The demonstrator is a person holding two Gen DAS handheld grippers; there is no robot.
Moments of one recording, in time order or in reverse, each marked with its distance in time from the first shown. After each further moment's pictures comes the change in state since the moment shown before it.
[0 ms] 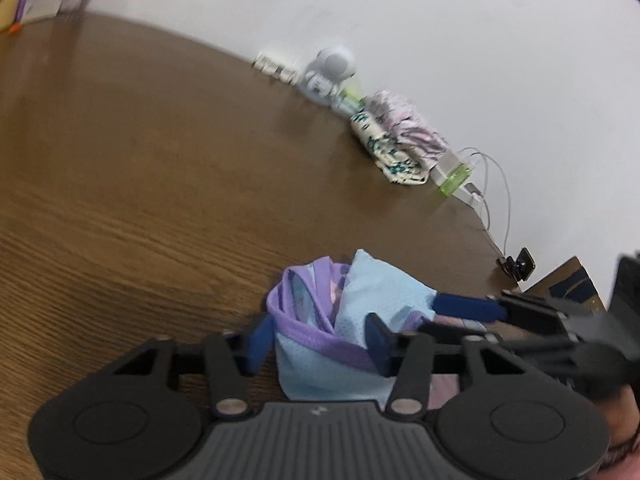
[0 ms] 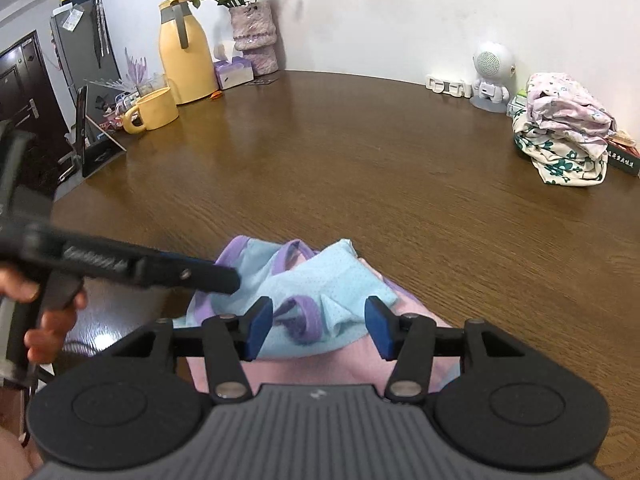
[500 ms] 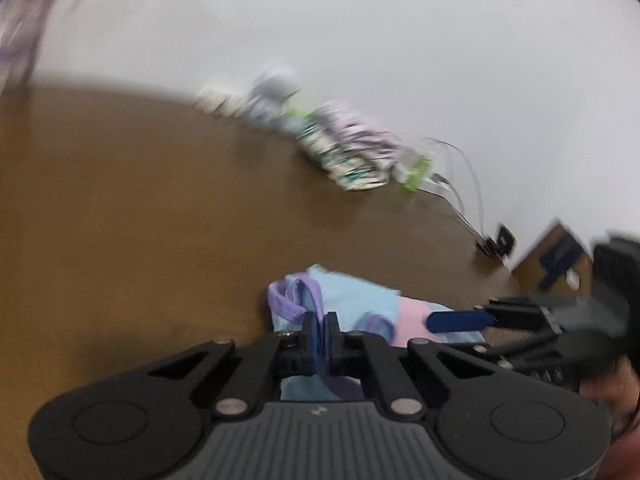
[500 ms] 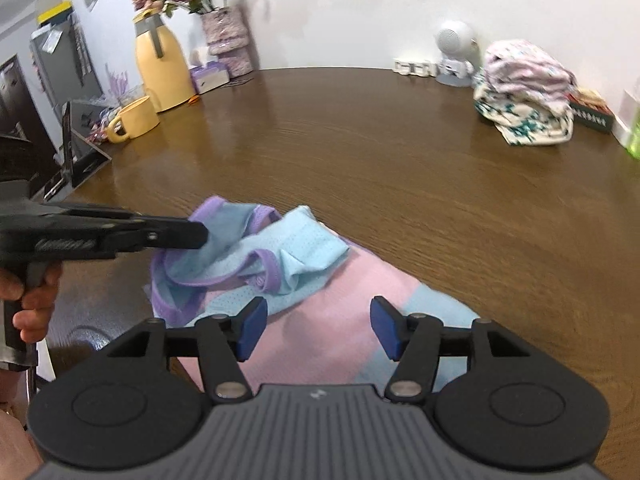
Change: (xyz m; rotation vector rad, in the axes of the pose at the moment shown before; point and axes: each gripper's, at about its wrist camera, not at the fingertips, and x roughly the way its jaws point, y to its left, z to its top) left arm -0.011 -0.052 -0.012 0.351 -0.103 -0.024; right arm -0.017 -0.031 -0.032 0.103 -0.001 -0.009
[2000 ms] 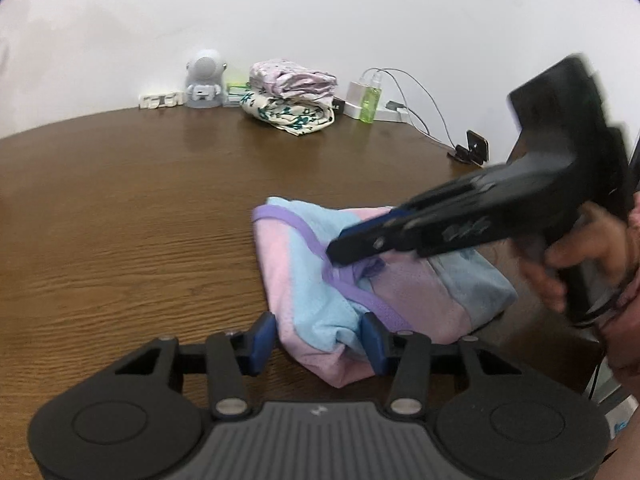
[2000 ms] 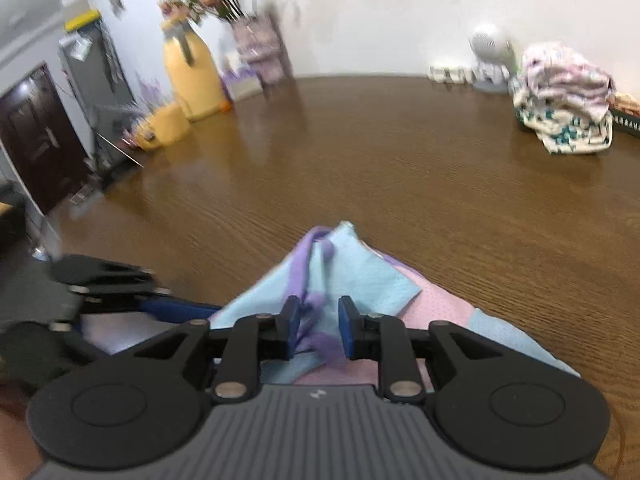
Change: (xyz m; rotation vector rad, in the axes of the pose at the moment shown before) left arm 0.000 -0.036 -0.044 0.176 0.120 0.001; right arm 0.006 0.009 0.004 -0.040 -0.035 0.130
